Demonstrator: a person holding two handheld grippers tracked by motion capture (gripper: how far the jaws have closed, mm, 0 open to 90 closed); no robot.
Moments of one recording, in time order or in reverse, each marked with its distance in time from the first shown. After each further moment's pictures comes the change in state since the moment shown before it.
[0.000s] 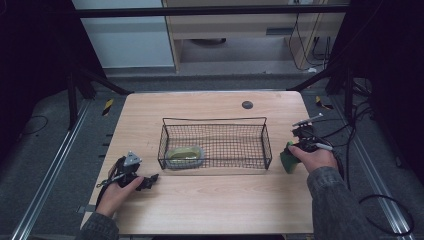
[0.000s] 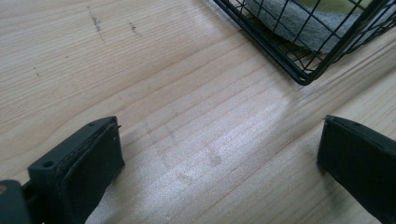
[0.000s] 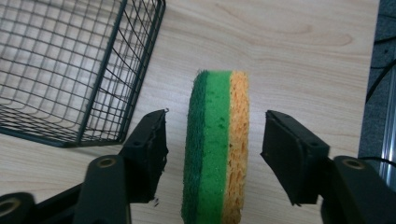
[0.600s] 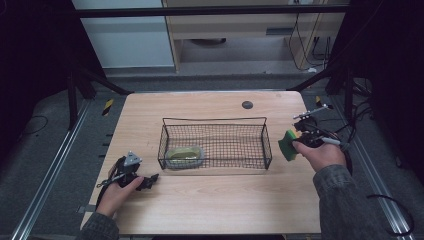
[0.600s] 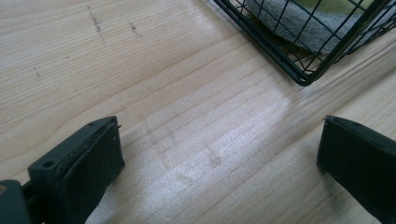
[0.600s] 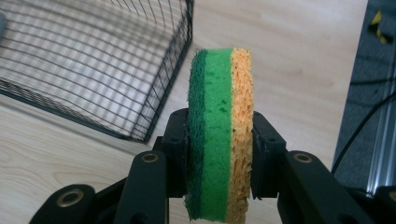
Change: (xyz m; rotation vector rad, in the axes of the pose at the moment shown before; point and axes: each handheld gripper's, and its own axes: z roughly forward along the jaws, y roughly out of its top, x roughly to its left) left arm 0.000 0.000 0.000 0.000 0.003 -0.001; right arm 0.013 0.014 -0.055 -0.103 0.026 -0.127
